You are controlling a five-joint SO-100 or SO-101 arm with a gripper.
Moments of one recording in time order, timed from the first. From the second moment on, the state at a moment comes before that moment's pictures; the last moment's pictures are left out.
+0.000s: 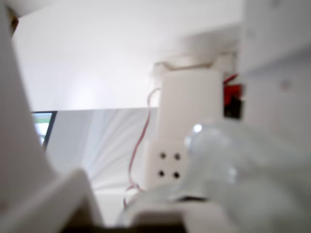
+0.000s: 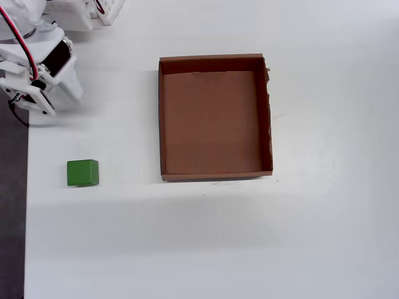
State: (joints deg) arm 12.7 144.0 148.3 53.4 -69.3
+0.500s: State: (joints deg) arm 5.0 113.1 125.8 53.6 -71.2
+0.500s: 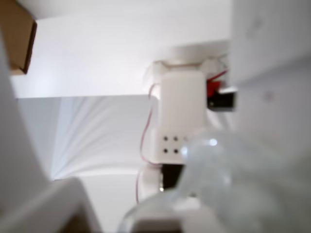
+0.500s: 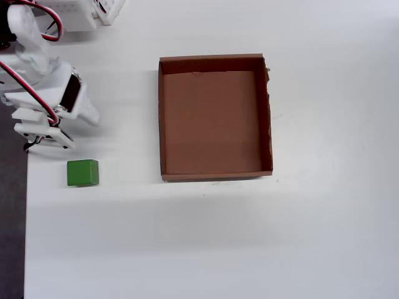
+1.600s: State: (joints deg) arm 6.2 102.2 120.9 38.6 -84.0
